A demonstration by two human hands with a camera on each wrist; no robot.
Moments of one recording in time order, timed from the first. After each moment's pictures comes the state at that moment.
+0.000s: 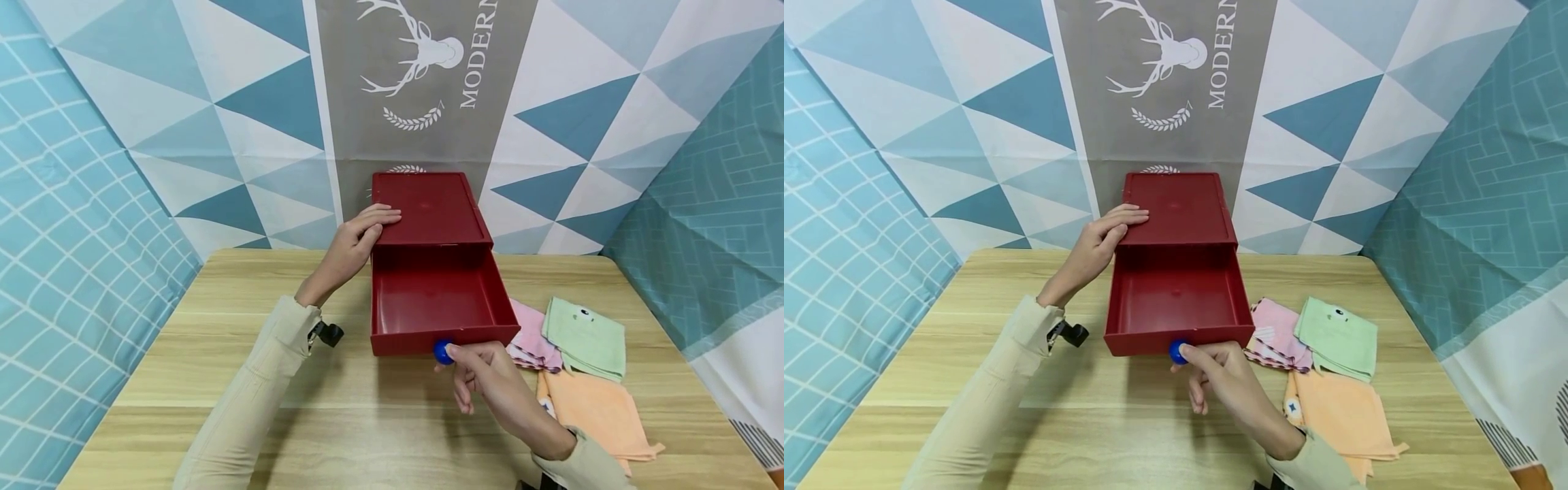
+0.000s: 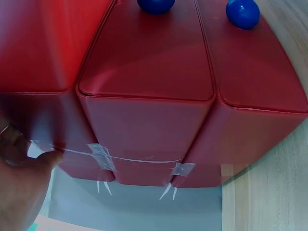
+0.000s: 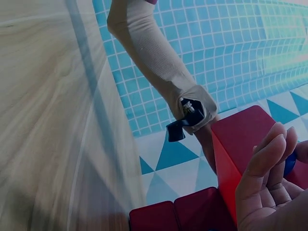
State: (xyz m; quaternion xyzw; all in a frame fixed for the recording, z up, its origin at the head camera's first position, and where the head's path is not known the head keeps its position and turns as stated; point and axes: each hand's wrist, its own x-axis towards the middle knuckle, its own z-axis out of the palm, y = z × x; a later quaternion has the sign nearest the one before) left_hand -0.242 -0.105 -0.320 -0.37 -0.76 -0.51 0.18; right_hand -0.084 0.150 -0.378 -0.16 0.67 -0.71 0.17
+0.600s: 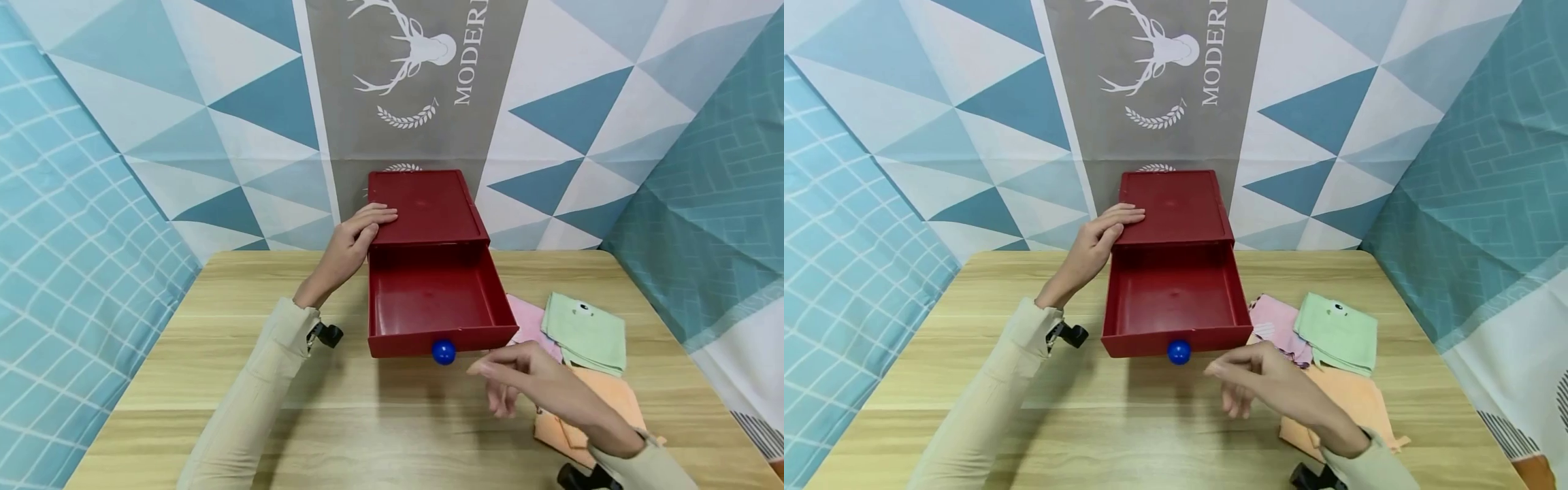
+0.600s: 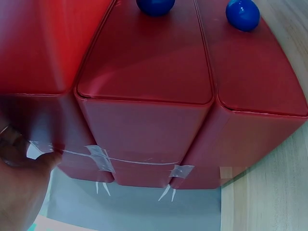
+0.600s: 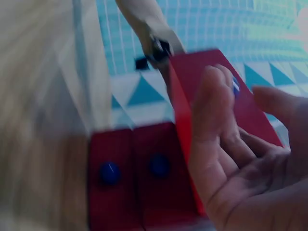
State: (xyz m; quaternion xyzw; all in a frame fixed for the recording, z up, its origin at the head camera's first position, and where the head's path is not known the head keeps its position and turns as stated) left_hand -0.241 -0.101 -0.319 -0.37 -0.76 -0.50 0.18; right_hand -0.088 0.215 -0.360 -0.23 0.75 -0.57 0.25
